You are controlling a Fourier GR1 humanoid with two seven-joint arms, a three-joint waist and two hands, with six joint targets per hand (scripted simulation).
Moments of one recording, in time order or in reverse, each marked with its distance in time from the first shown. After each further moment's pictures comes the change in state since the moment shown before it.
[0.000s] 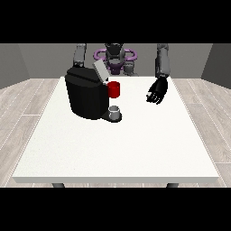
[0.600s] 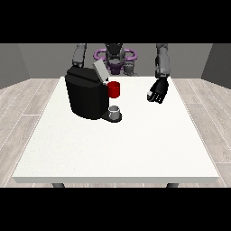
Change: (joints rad) left arm -0.059 -0.001 -0.012 0.145 -0.114 -0.022 -0.029; right arm 0.009 0.002 -0.019 0.070 -0.028 0.016 -0.023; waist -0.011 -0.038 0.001
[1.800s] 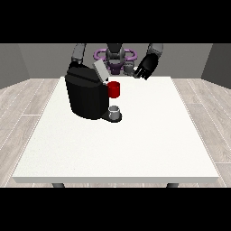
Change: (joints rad) left arm -0.211 -0.124 0.062 -0.092 0.077 -0.321 0.091; right arm 0.015 -0.020 -0.021 0.145 0.054 -0.037 0.011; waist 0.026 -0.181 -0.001
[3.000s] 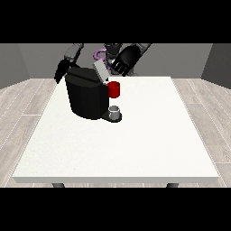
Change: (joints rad) left arm -0.378 0.105 0.167 0.068 0.057 -0.092 0.131; right arm -0.154 -0.024 -0.020 -0.137 -0.029 0.017 0.033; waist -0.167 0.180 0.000
